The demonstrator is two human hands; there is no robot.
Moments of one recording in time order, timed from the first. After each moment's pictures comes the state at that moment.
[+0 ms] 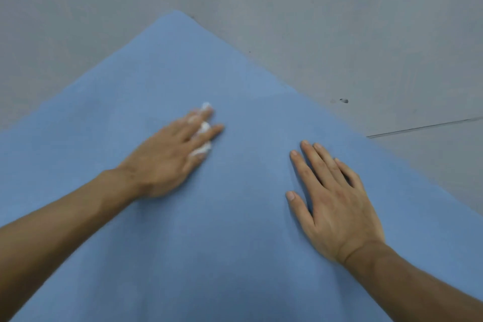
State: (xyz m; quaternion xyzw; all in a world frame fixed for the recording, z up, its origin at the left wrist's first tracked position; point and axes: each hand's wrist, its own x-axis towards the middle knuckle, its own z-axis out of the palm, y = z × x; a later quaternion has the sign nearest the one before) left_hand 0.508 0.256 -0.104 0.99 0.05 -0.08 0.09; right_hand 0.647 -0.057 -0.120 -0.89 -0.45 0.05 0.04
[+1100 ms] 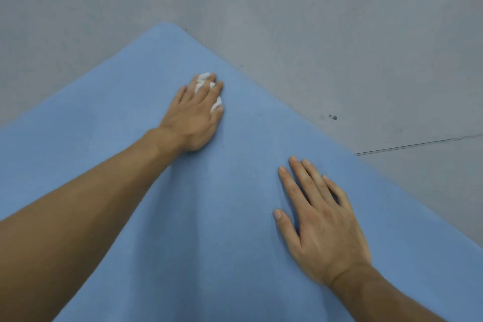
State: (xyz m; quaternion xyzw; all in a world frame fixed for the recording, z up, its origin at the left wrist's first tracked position) left_hand 0.623 0.262 -0.110 0.97 0.23 -0.05 0.10; right_hand 0.650 -0.058 -0.122 -0.89 -0.46 0.05 0.05
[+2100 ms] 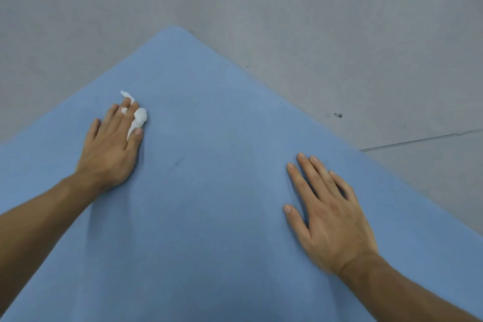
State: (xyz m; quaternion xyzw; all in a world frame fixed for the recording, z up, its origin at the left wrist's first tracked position) left_hand 0.469 0.337 -0.124 0.93 0.35 0.00 0.13; right_hand 0.648 -0.055 -0.115 -0.89 -0.46 0.06 0.03
